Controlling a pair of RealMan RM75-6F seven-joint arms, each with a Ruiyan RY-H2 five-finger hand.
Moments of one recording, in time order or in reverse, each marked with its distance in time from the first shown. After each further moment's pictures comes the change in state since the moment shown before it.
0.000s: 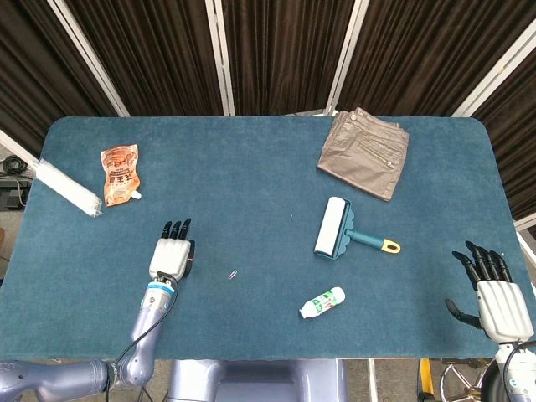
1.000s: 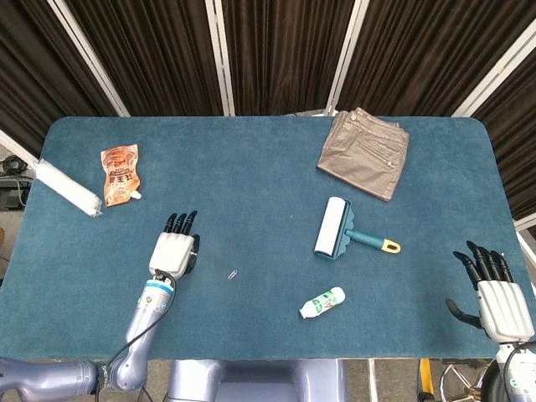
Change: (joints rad) left arm -0.014 0.104 -0.002 -0.180 0.058 0.049 -0.005; right arm -0.001 -0.001 0.001 0.000 0.003 -0.001 -0.007
